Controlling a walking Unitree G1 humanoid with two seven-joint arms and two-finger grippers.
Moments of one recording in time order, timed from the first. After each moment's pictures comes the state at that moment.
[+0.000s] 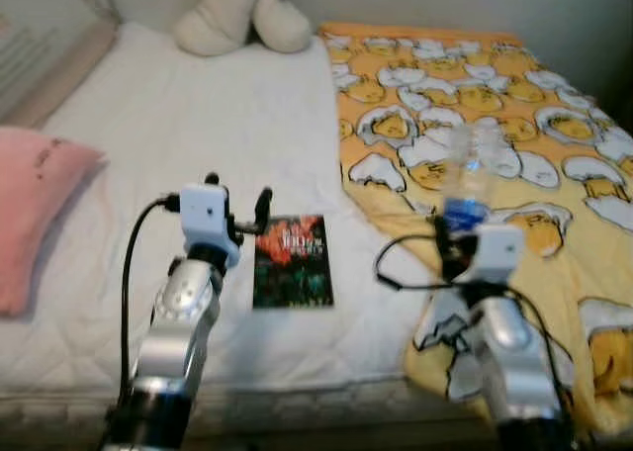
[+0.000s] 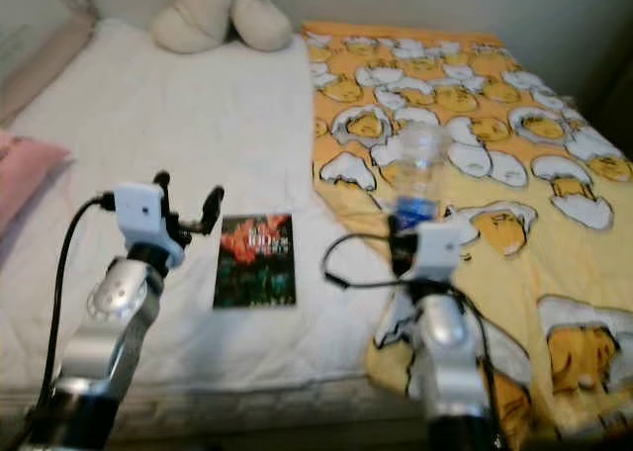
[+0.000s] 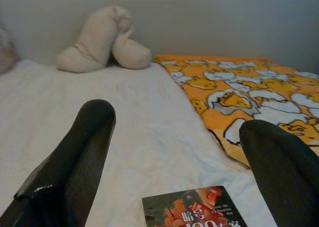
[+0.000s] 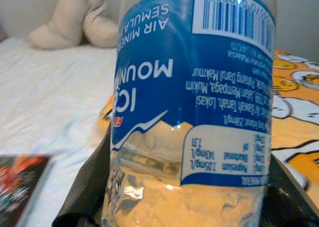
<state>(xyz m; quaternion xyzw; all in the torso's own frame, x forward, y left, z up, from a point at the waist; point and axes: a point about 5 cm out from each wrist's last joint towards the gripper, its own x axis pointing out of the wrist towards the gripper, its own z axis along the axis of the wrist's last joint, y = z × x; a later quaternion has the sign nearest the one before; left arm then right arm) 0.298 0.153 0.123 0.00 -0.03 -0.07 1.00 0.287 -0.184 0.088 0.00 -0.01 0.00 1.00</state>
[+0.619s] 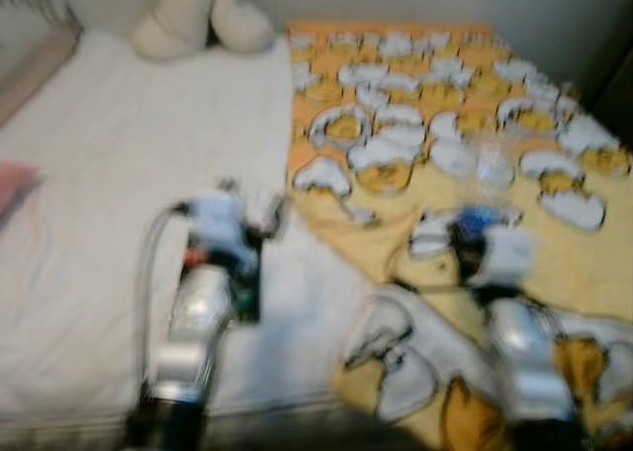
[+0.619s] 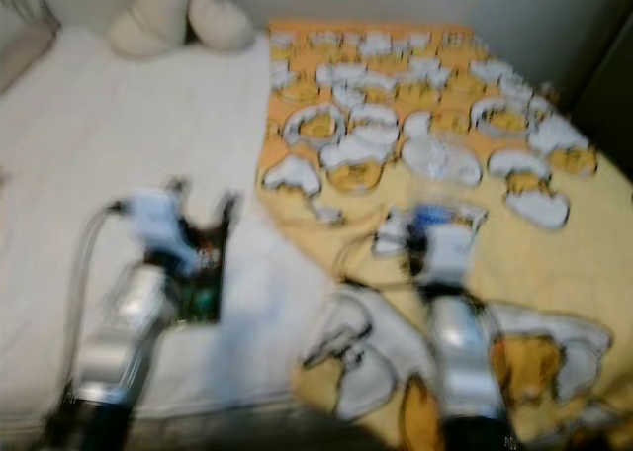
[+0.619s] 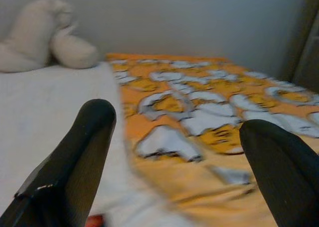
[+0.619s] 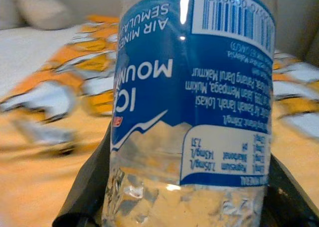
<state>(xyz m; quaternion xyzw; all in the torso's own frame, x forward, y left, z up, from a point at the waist) 0.295 0.125 0.120 -0.03 -0.04 -0.12 0.99 0.281 -0.205 0.076 -0.03 0.03 -0.03 1.00</state>
